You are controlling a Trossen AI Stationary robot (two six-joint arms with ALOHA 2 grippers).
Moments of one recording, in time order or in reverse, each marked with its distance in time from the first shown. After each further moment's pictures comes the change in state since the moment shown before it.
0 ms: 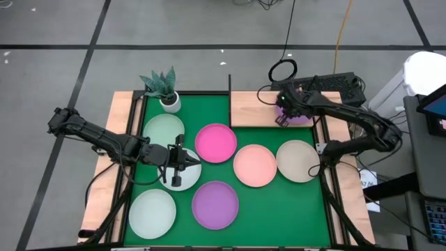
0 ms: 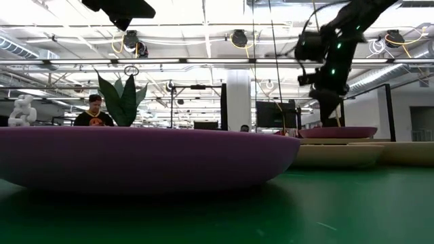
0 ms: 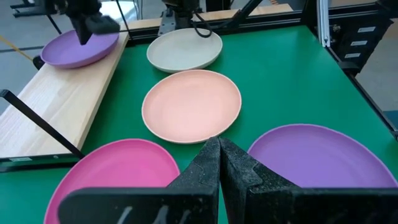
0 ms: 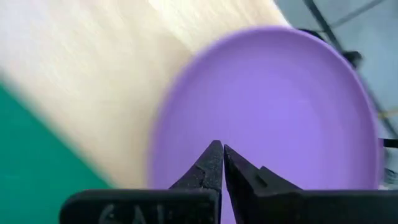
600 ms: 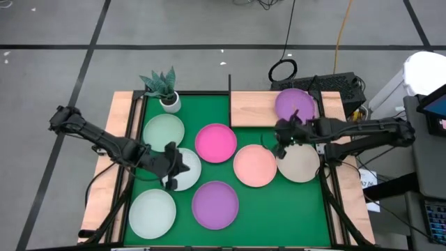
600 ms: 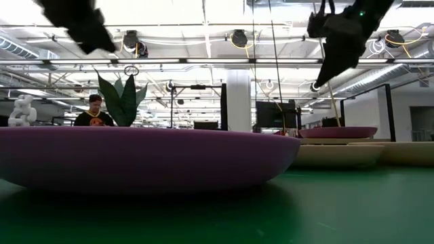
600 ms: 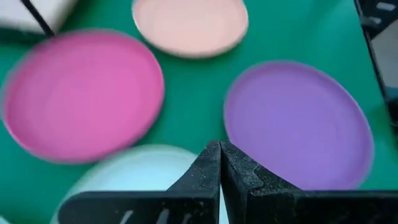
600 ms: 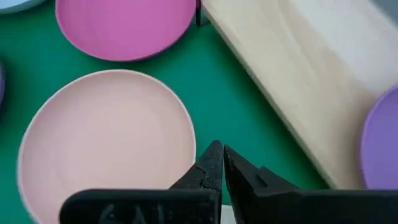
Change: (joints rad) left arm -0.102 0.000 0.000 -0.321 -0.008 -0.447; right arm 0.649 -0.223 0.001 -0.062 0.038 0.465
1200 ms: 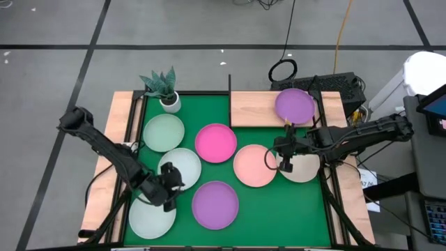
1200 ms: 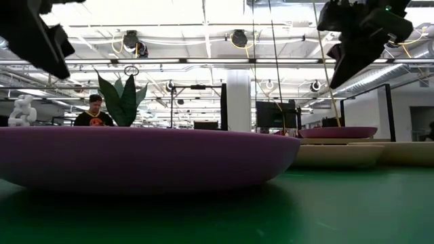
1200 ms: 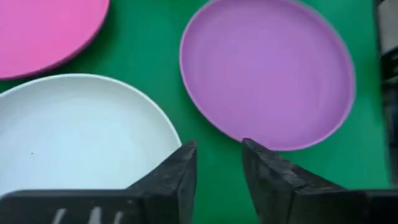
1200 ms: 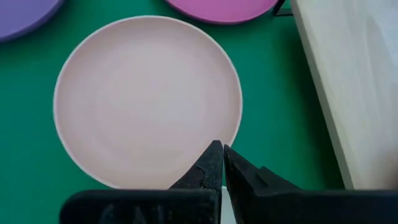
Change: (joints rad) left arm -0.241 0.209 0.000 0.017 -0.083 -0.311; right arm 0.162 0.000 -0.052 0.015 -0.057 -0.208
